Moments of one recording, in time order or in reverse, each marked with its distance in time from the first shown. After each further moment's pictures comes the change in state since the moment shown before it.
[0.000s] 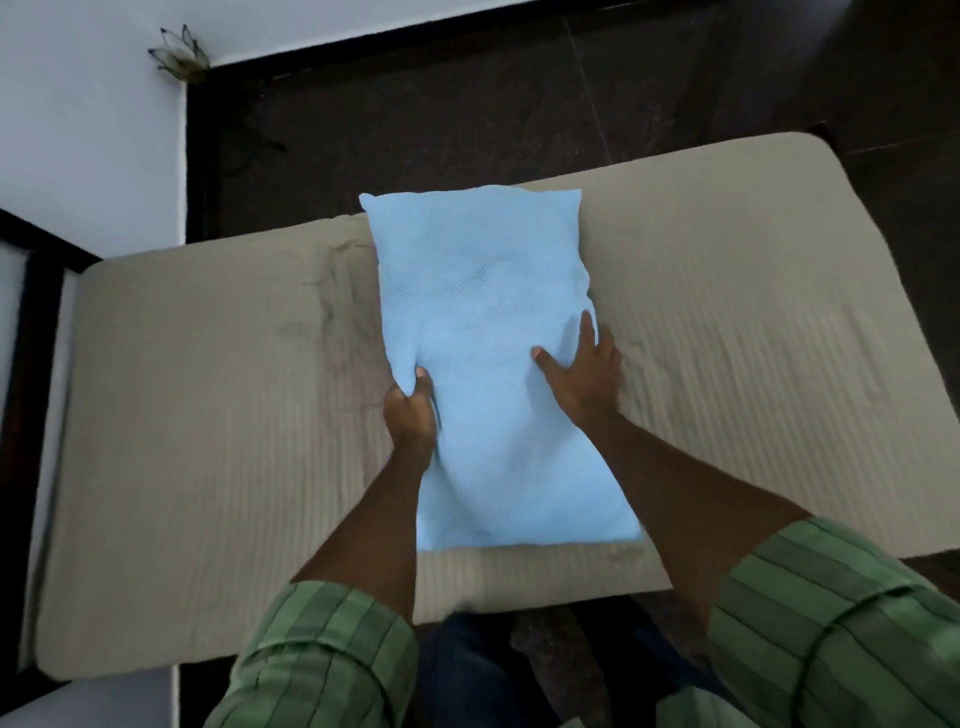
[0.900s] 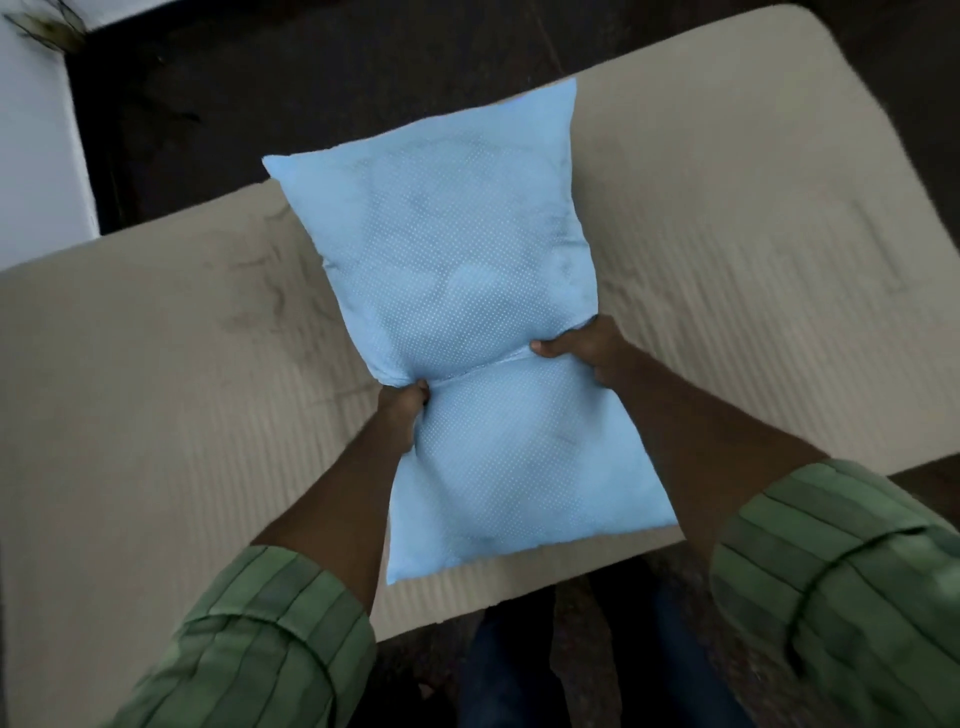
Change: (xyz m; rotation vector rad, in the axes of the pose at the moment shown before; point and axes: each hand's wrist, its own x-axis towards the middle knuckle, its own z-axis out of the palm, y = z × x) left_hand 0.083 -0.095 0.003 0.274 -0.305 -0.450; right_hand 0.039 0.068 0.054 0.633 -0.348 0.388
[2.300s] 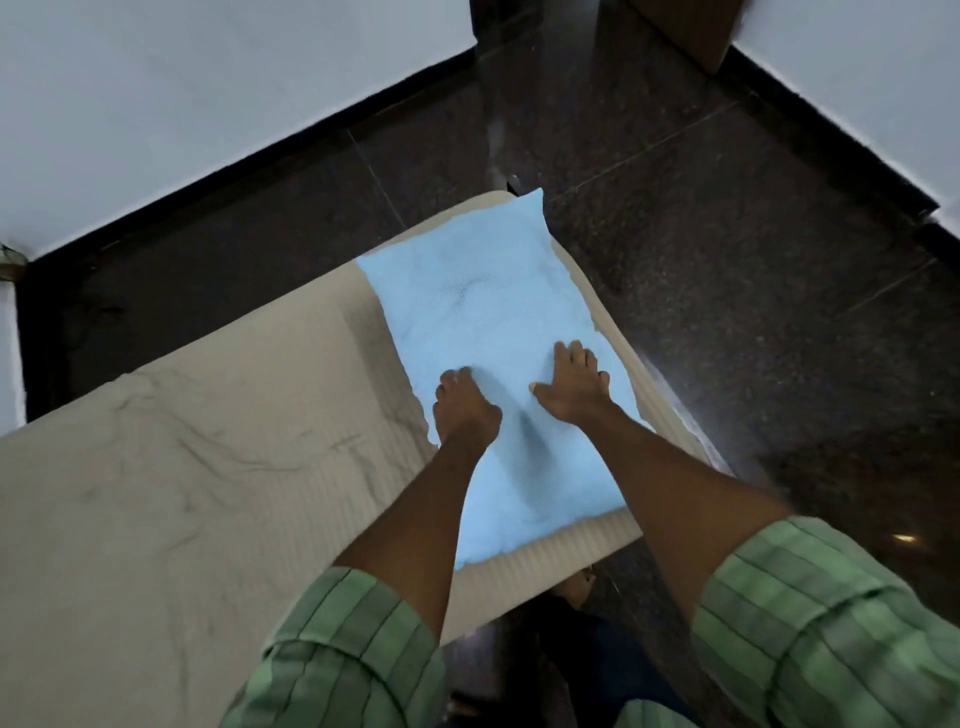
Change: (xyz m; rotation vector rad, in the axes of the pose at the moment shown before) left_hand -0.304 0.161 0.534 0.925 0.100 0.693; right_hand -0.067 -0.054 -0.503 -0.870 0.250 -0.201
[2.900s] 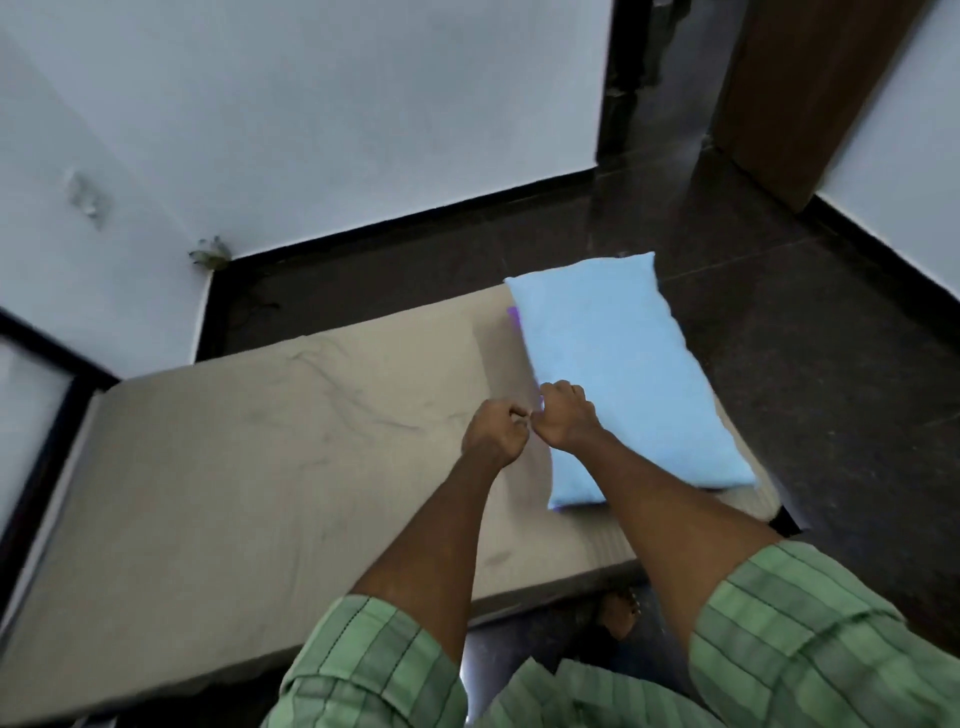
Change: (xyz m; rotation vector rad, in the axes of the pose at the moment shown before) left_hand -0.211 -0.144 -0.128 -0.236 0.143 0.151; right_hand -0.241 -0.164 0.067 -0.095 0.082 -0.296
